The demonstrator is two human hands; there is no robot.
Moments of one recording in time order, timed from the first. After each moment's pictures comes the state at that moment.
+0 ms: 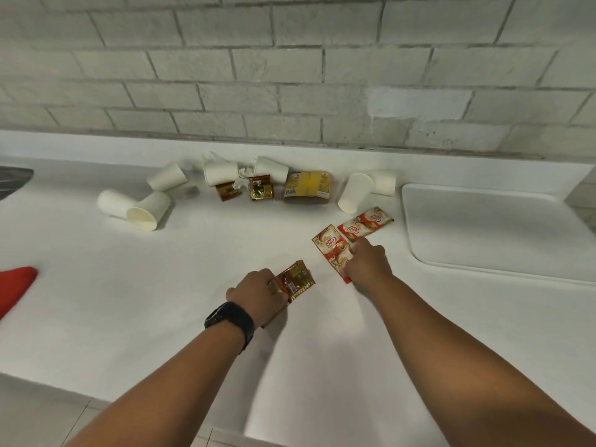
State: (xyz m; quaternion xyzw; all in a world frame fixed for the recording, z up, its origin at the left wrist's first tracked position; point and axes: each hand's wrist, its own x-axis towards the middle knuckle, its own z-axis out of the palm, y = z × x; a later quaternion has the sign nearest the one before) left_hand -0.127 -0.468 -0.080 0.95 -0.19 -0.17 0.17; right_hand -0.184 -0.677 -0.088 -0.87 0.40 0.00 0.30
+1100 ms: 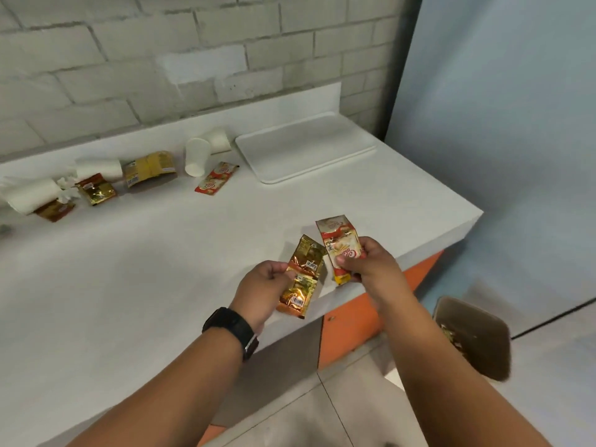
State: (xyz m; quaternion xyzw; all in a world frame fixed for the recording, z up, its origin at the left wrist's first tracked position) left_hand -0.323 -0.475 -0.077 0.71 -0.31 -0.45 0.44; right_hand -0.495 -0.577 -0.088 -0.49 0.45 -0.35 0.66
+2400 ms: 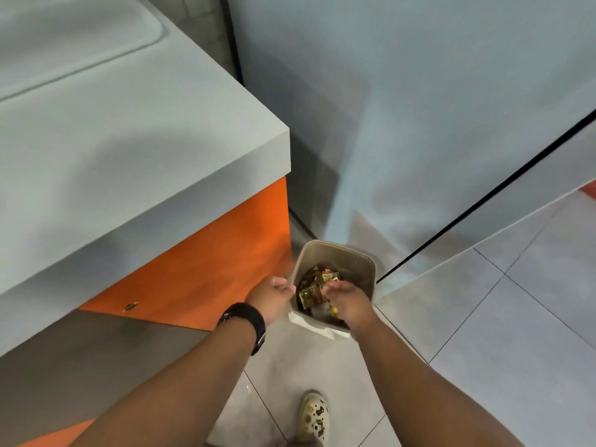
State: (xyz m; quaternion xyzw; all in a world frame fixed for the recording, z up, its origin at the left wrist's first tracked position) left_hand -0.671 -0.645 -0.291 0.76 -0.38 -0.52 0.14; right_hand -0.834 -0.673 -0.347 -0.36 0.69 -0.17 0.60
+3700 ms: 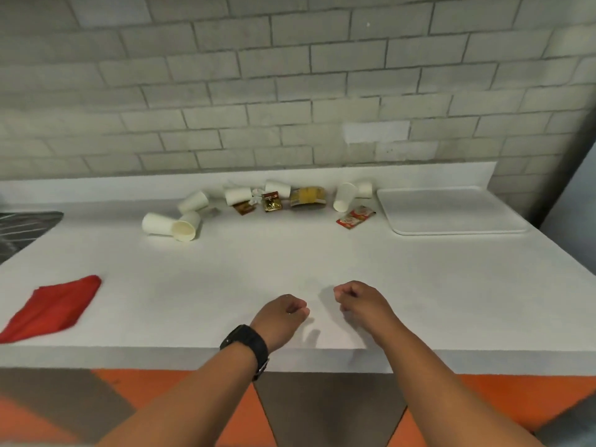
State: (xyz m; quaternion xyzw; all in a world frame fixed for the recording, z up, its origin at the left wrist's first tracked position) left_hand -0.243 -0.327 -0.046 0.85 -0.29 -0.27 0.35; right_hand -0.348 -0.489 -0.065 -0.75 0.34 -0.11 0.55
